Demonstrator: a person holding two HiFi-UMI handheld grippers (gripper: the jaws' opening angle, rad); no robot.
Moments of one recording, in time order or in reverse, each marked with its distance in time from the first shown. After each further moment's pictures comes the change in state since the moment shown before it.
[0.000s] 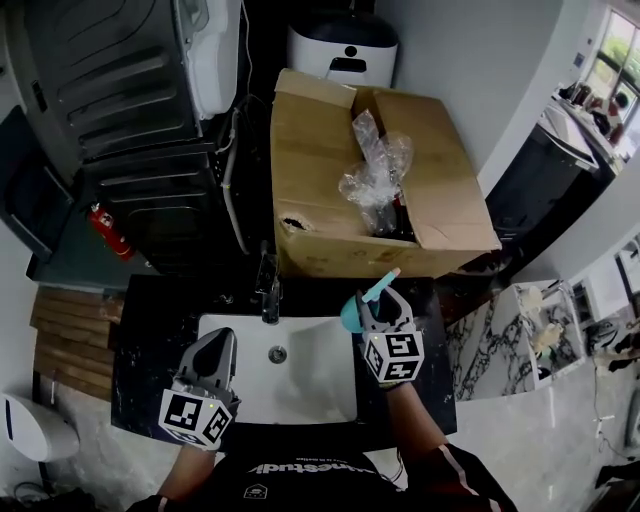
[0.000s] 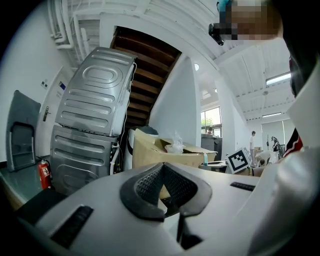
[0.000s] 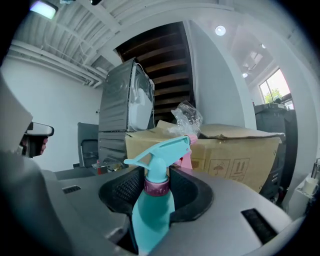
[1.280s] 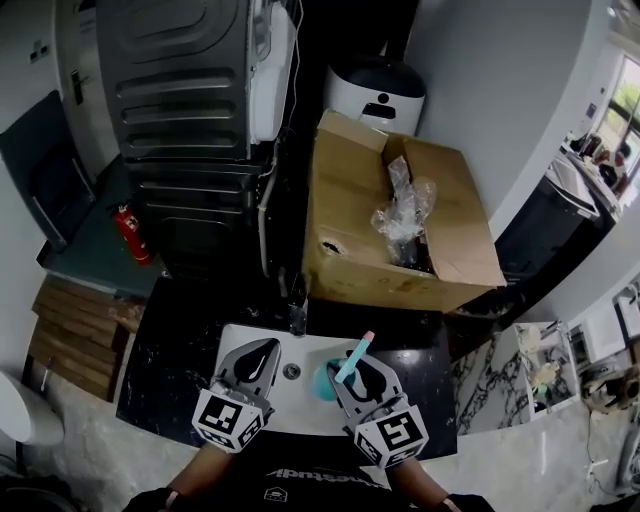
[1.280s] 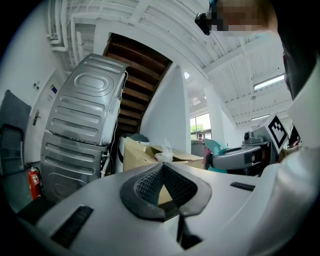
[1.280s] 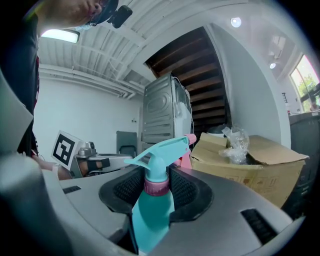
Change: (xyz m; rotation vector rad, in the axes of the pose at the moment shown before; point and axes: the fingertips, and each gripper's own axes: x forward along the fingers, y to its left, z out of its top) left arm -0.024 -0.028 0.026 0.044 -0.089 -0.107; right arm -0.117 0.195 0.077 -0.085 -0.023 0.361
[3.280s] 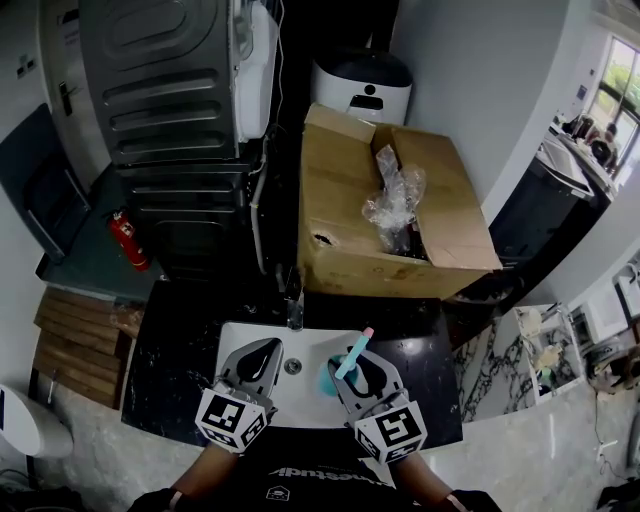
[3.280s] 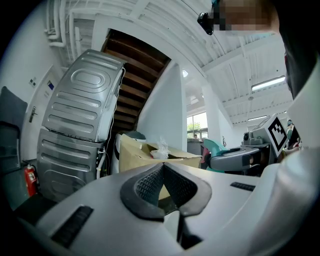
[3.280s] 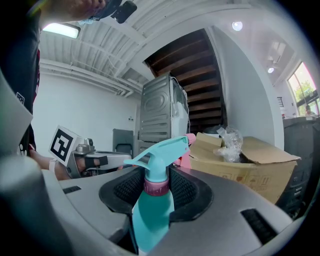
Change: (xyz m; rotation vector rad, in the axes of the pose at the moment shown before) left arm 0.000 -0.017 -0.006 -0.012 0.028 -0.040; right arm -0.013 -0.004 -0.013 -0.004 0.005 -0.048
